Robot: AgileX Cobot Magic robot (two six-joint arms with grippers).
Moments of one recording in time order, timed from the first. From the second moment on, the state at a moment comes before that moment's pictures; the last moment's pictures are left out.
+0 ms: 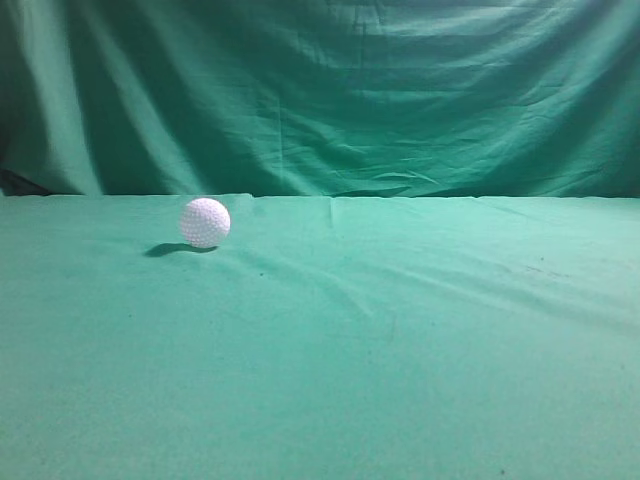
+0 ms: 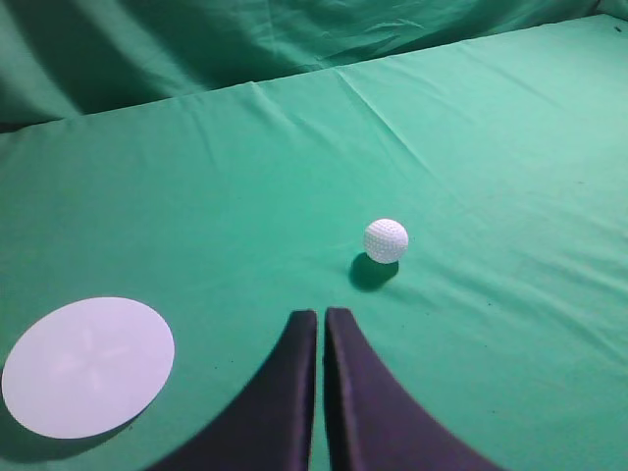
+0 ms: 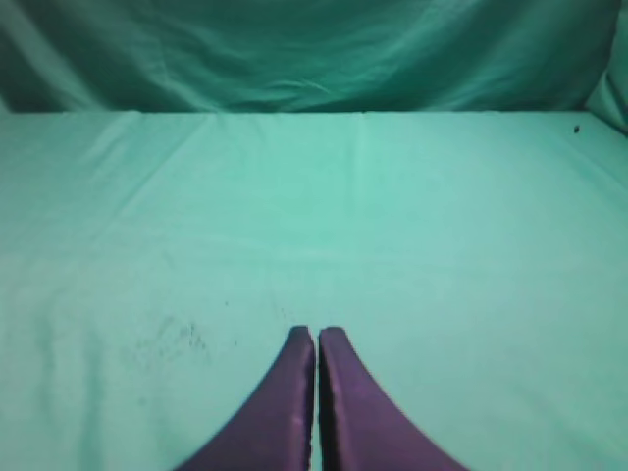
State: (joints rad) left arm -0.11 0.38 -0.41 -0.48 0.47 0.53; right arm 0.22 -0.01 0.03 -0.14 0.30 0.13
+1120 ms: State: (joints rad) left arm -0.11 0.37 -0.41 -0.48 0.47 0.54; right arm 0.22 -0.01 0.03 -0.13 0.40 0.13
